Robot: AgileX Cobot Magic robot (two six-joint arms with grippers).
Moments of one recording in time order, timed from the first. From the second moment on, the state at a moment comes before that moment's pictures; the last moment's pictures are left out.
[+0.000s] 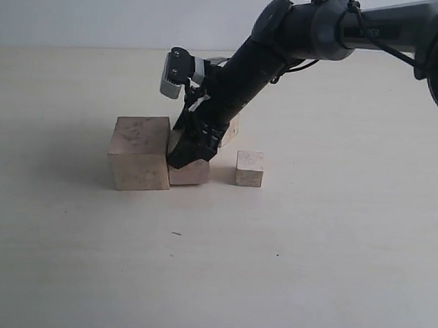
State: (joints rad) left arm 0.03 0.01 0.00 -0.11 0.37 0.00; right arm 0.63 2.34 -1.75 0.77 1.00 -1.47
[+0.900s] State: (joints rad) left arm 0.03 0.01 0.00 -0.11 0.37 0.00; right arm 0.63 2.34 -1.75 0.78 0.98 -1.44
